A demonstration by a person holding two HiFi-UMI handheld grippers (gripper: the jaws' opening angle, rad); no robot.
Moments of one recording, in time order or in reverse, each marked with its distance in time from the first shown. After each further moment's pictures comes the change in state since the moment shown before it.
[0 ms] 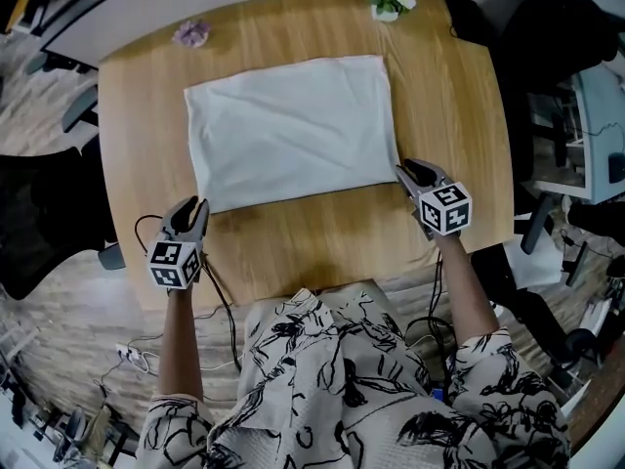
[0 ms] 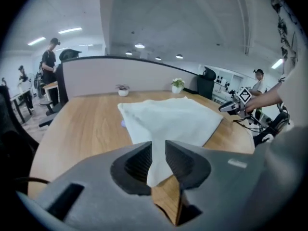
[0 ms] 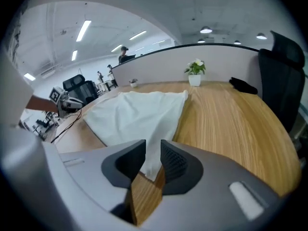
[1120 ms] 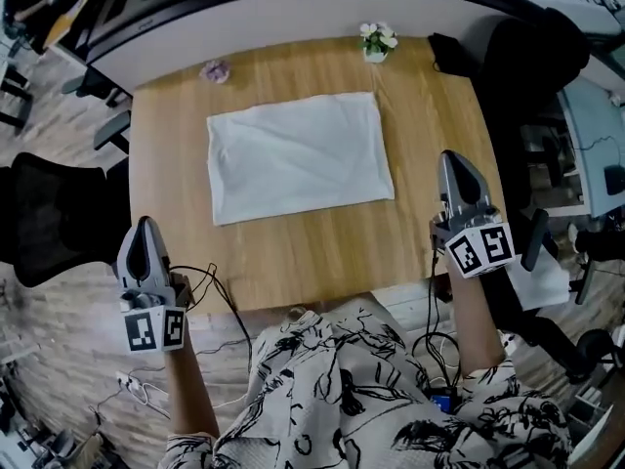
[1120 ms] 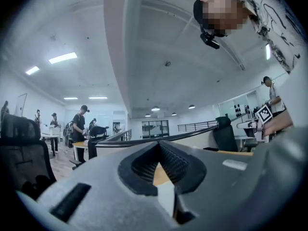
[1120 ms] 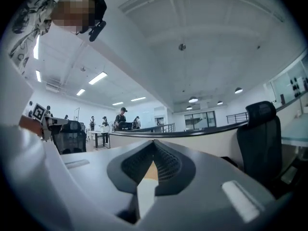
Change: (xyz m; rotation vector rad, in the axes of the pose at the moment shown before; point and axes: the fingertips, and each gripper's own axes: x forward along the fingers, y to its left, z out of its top) left arm -0.242 -0.066 0.182 0.102 -0.761 0.314; right arm -0.220 0.062 0.181 -0.086 -0.818 -0.131
